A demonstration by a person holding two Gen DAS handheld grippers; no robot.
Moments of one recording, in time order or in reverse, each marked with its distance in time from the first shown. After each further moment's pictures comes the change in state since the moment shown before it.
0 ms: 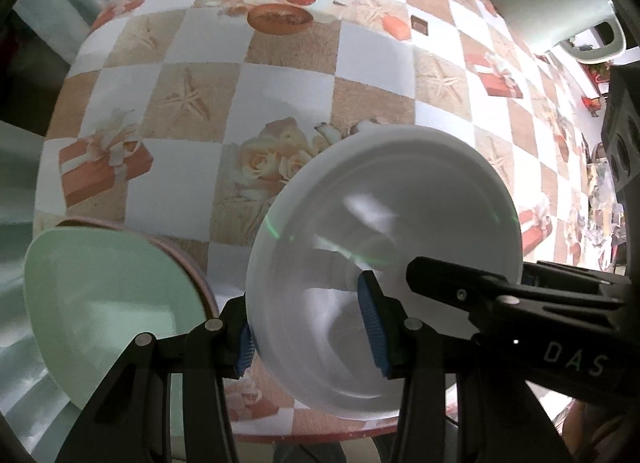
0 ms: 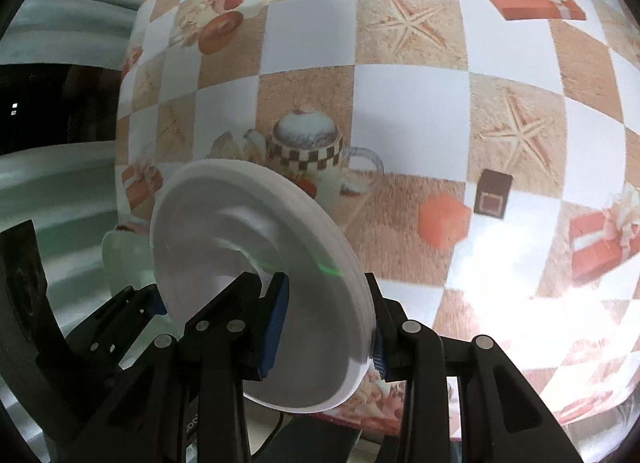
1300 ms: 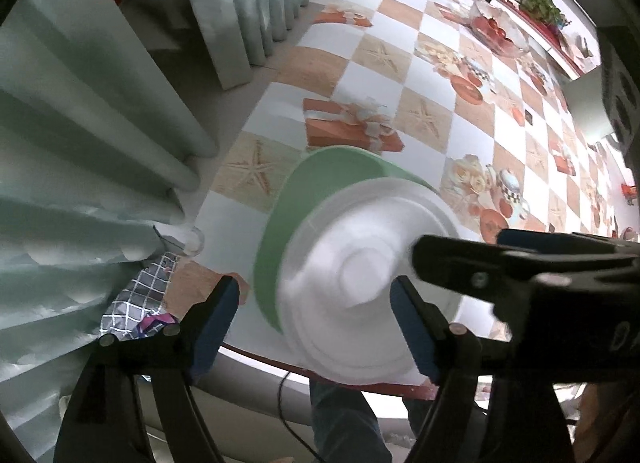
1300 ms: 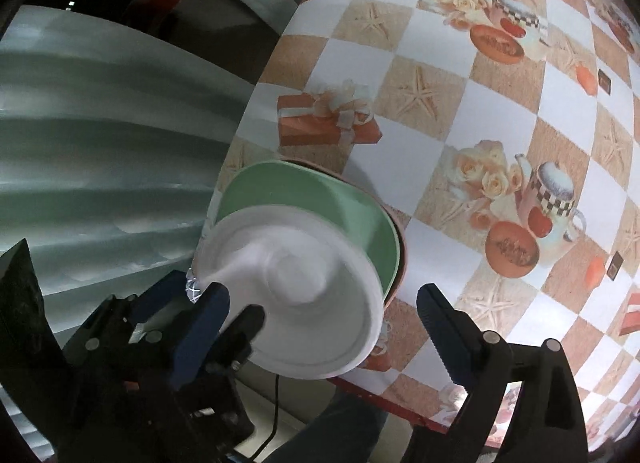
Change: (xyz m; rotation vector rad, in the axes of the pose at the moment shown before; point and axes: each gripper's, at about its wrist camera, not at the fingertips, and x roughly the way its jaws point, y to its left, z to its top) left arm -0.090 0.172 -0.075 -0.250 -0.162 0.136; right arm 0.018 0.174 -0.033 -0.360 0.005 -0.023
